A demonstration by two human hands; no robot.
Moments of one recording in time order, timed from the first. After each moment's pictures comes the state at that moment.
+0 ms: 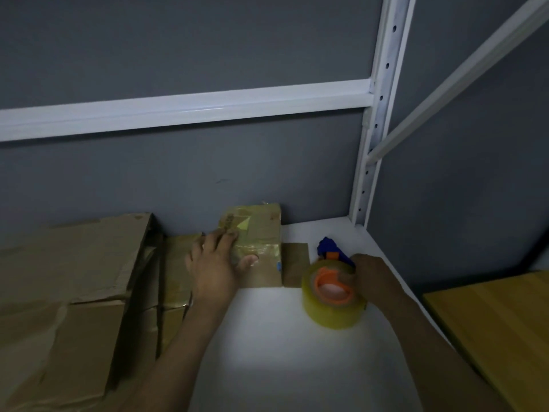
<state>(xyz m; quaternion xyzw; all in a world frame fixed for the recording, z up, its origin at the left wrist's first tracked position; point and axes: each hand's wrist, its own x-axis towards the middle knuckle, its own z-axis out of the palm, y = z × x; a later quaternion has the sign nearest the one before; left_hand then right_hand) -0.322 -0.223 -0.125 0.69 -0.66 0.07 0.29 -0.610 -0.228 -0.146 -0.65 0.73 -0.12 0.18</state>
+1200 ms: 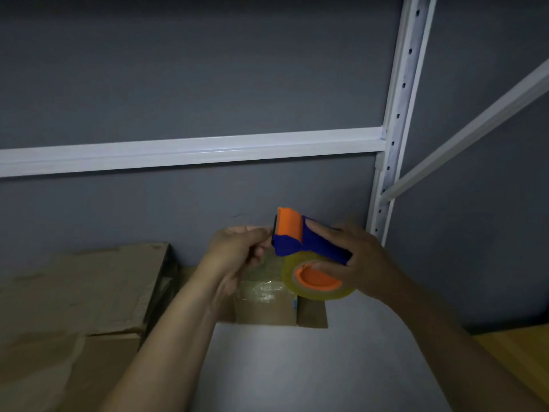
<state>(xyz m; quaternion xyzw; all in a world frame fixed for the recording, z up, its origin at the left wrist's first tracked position) -0.342 -0.213 0.012 0.49 -0.43 -0.53 0.54 -0.562 -0.221 -0.019 -0.83 0.41 -0.35 0.10</state>
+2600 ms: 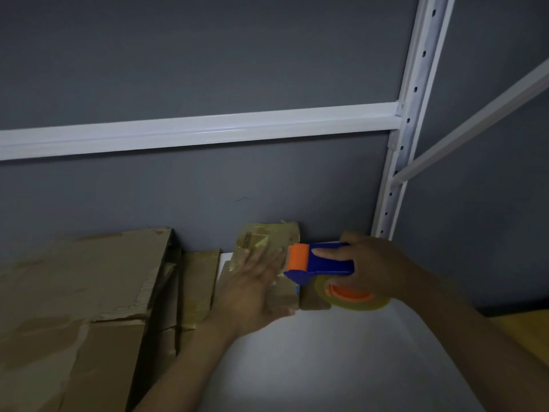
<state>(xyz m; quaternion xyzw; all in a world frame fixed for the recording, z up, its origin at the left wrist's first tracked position) -0.310 -0.226 -0.112 0.49 -0.86 0.06 0.16 -0.571 -0.237 -0.043 -0.87 0.49 -0.08 0.01</state>
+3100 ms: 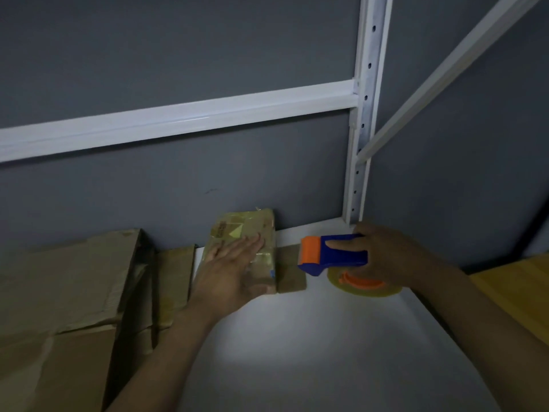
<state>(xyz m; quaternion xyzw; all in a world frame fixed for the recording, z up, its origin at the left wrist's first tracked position) -0.320 -0.236 -0.110 0.50 -0.85 0.03 0.17 -0.636 -0.212 -0.063 -0.82 0.56 -0.06 0.05</state>
